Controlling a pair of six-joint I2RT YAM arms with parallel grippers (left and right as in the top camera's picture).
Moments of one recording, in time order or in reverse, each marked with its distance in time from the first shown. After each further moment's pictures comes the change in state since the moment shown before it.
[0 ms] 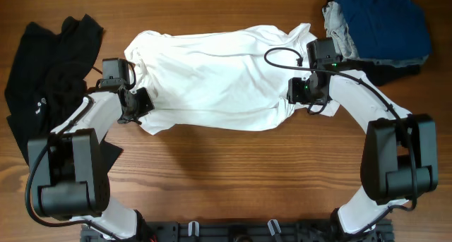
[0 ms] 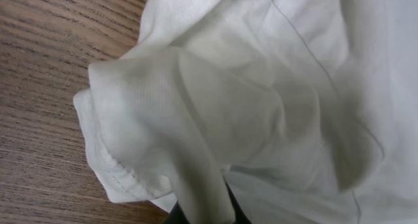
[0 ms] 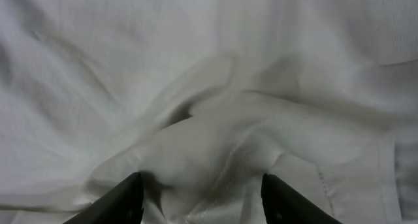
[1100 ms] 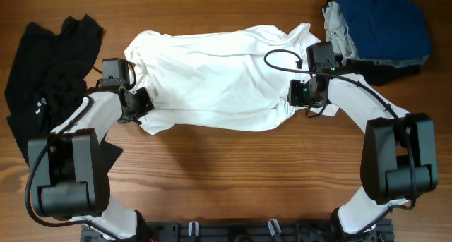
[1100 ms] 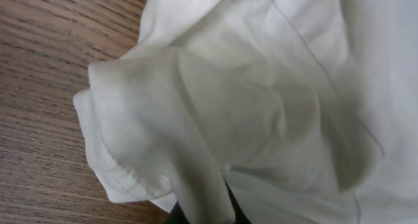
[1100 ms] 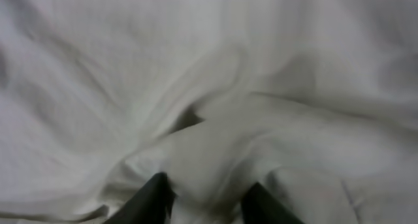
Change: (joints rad) left arm 0.000 0.000 0.000 0.000 0.000 0.000; right arm 0.000 0.001 -0.046 0.056 -0.027 0.040
